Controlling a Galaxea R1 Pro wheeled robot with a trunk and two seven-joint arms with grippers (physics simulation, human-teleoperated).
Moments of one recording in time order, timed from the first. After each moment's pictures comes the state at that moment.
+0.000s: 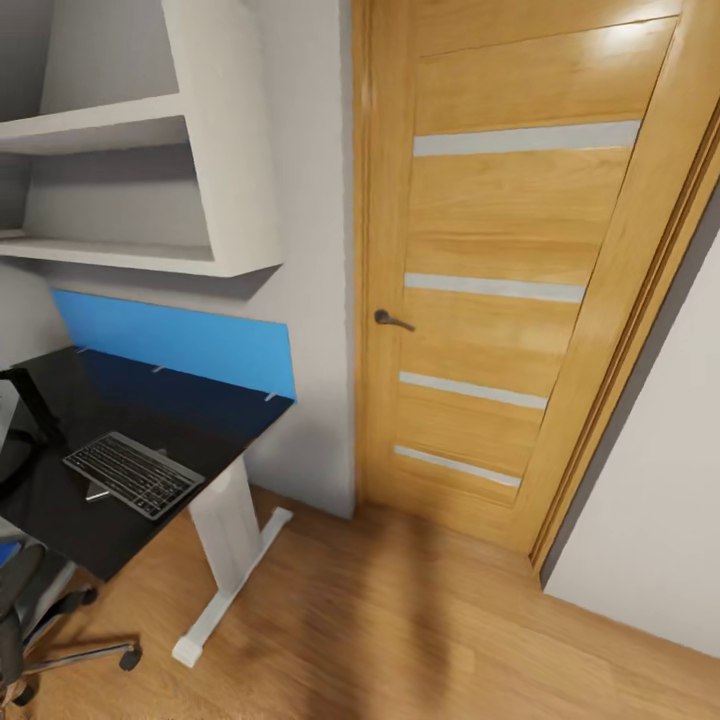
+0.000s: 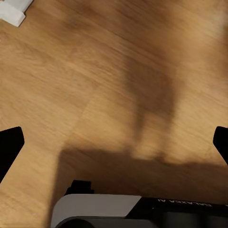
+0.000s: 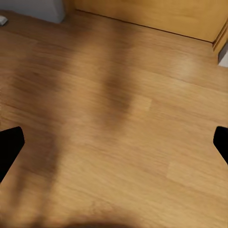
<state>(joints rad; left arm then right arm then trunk) -0.01 -0.04 0.00 -0.42 0.11 -0.29 0.01 -0.03 0.02 -0.01 -0.30 0.01 -0.71 -0.02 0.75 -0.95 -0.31</state>
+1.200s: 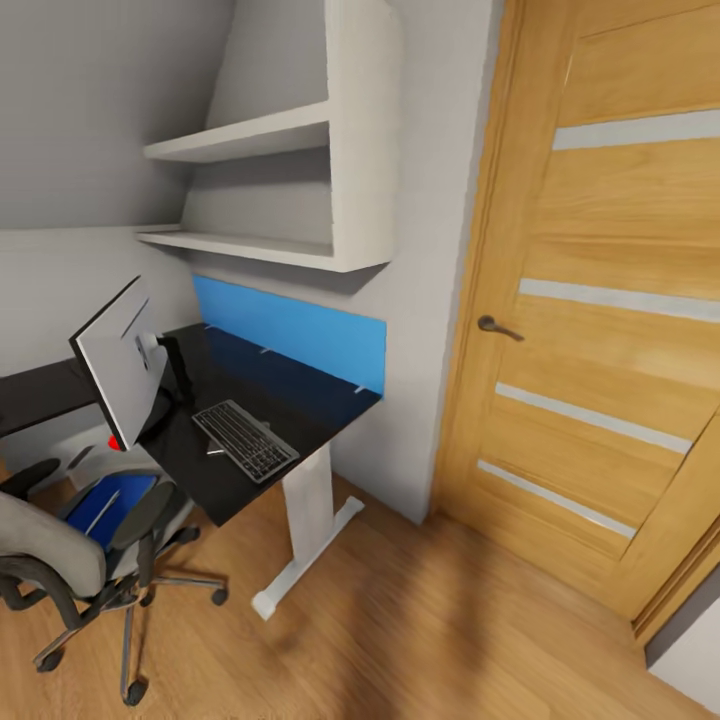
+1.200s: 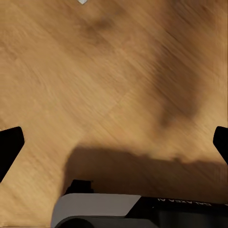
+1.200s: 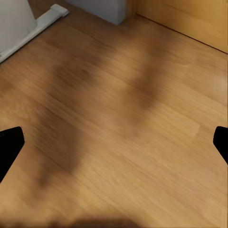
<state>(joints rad) -0.01 -0.04 0.00 -0.42 0.11 -0.29 0.01 -0.03 0.02 -0.01 -0.30 0.01 -0.71 -0.04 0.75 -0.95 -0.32</state>
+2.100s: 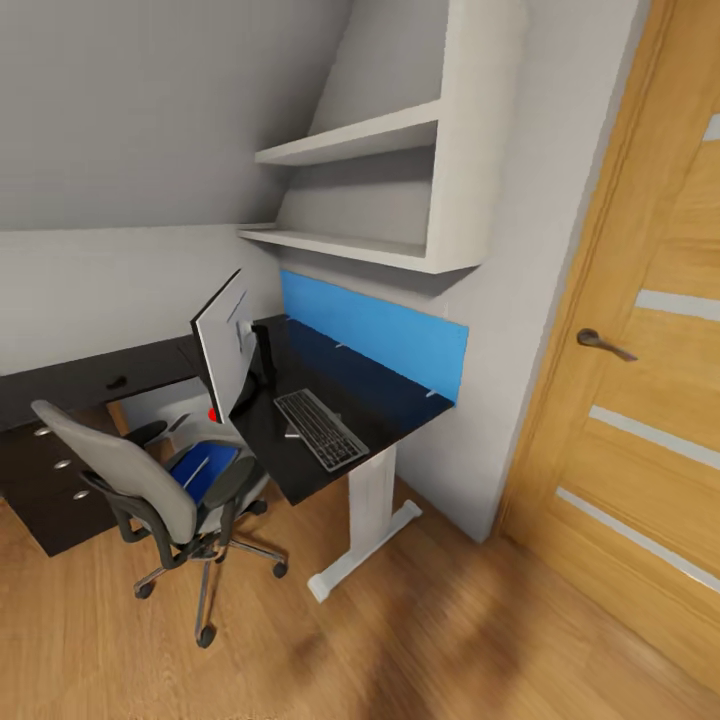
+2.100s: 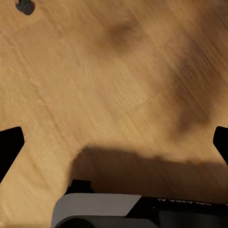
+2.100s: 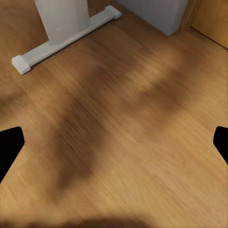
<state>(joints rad) -0.01 -0.04 0.00 -0.42 0.11 -0.29 0.01 -0.03 0.03 -0.01 -0.30 0.01 -0.71 -0.04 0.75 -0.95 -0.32</state>
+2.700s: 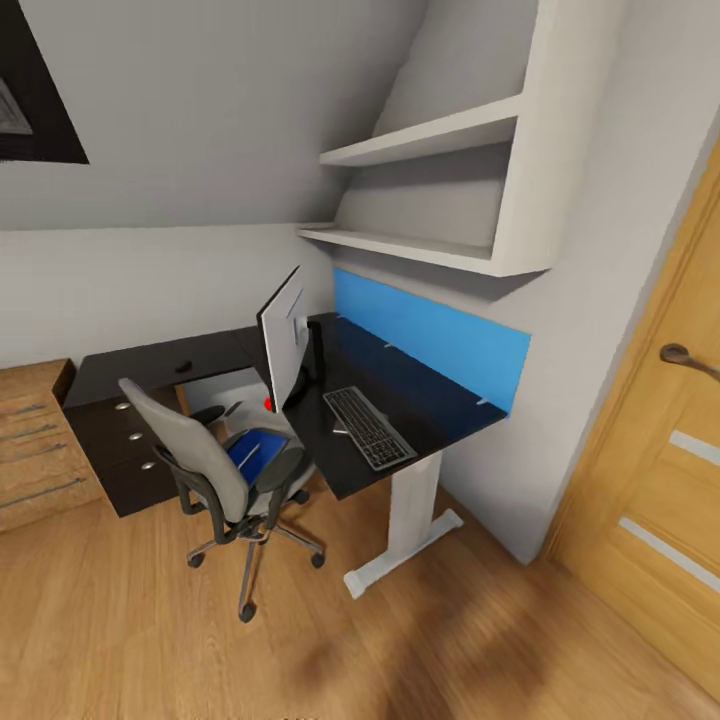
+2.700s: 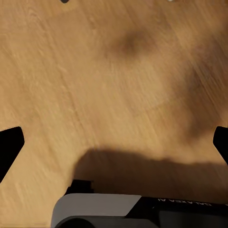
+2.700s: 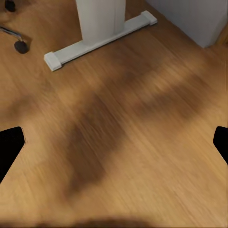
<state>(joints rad) -0.01 -0.04 0.00 -0.42 0.11 -0.29 0.01 -0.03 0.02 -0.01 -0.30 0.01 -0.71 -0.04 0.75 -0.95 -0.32</state>
